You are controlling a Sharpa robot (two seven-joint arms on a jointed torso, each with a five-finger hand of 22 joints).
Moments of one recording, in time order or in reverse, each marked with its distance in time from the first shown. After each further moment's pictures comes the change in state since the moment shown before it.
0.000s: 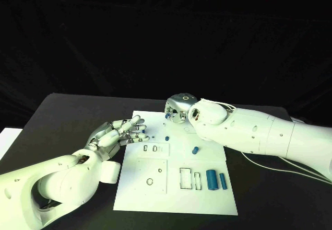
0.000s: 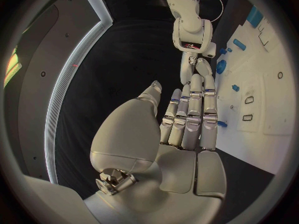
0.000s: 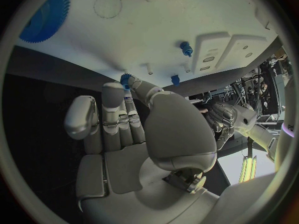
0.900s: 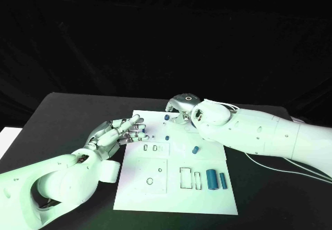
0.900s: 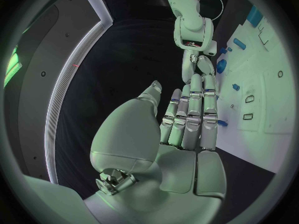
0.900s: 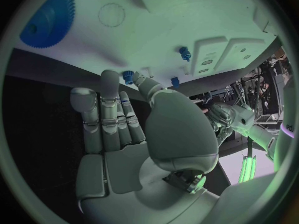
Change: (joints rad) left arm 0.002 -0.004 0.000 0.000 0.000 0.002 0.001; left_hand 0.000 0.000 0.000 0.000 0.000 0.000 0.000 0.000 0.000 0.000 0.000 0.000 0.000 0.000 0.000 0.000 0.001 0.000 0.000 0.000 0.000 -0.001; right arm -0.003 -0.049 -0.003 0.047 0.001 -0.010 -0.005; right_hand 0.009 -0.043 -0.090 0.045 -0.004 -0.172 0.024 -0.001 -0.026 -0.205 0.032 0.011 0.001 -0.039 0.025 -0.157 -0.184 0.024 -0.108 0.024 -0.140 -0.218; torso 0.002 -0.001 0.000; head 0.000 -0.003
